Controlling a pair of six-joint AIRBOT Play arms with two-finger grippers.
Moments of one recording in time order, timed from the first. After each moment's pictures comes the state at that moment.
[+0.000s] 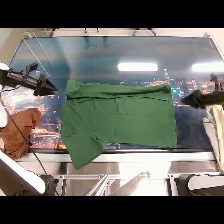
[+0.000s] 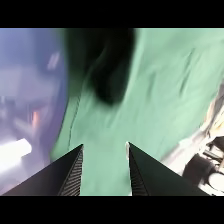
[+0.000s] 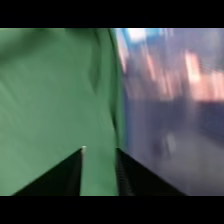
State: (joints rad) left arm 0.38 -2.05 1.86 0.81 -1.74 -1.31; right arm -0.57 -1.63 1.15 -0.82 1.33 0.97
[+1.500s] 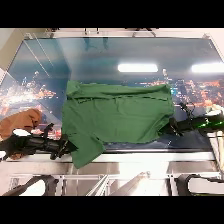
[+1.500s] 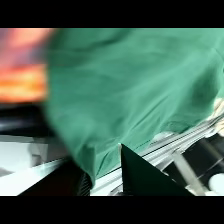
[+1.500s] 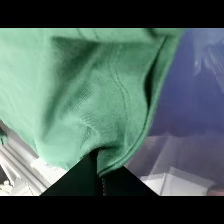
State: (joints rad) left arm 0.28 -1.22 0.32 0.81 -1.19 -1.31; right arm -0.40 -1.51 0.65 -0.76 1.22 0.92
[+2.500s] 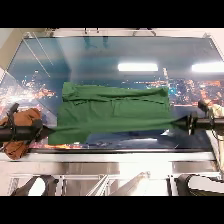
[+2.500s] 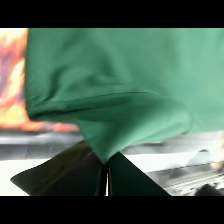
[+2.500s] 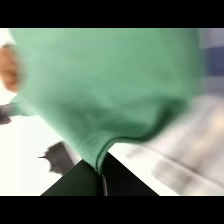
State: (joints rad) left arm 0.53 -0.86 0.57 0.86 -1.39 -1.30; right arm -0.64 -1.45 0.69 -0.54 1.57 0.91
